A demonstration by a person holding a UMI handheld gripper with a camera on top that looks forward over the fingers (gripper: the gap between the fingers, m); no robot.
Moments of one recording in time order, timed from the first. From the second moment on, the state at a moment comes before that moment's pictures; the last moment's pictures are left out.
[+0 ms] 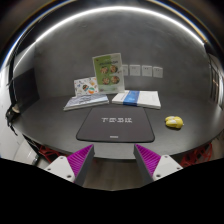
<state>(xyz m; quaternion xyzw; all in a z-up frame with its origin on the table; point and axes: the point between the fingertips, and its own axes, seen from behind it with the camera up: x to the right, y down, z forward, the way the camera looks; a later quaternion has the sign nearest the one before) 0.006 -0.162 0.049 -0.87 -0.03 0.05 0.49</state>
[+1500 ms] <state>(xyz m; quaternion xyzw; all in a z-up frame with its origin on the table) 0.325 0.047 0.012 -0.88 0.07 -0.02 0.47</state>
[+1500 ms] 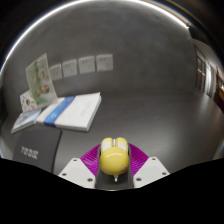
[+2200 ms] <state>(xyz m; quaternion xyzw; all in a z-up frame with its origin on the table) -0.033 0.033 -0.004 -0.89 0.01 -0.03 0.46</state>
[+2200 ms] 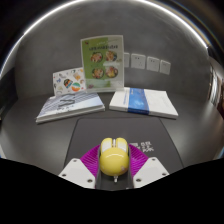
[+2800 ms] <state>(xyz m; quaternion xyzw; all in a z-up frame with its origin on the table) 0.017 -0.051 0.034 -0.87 -0.04 0.07 0.48</state>
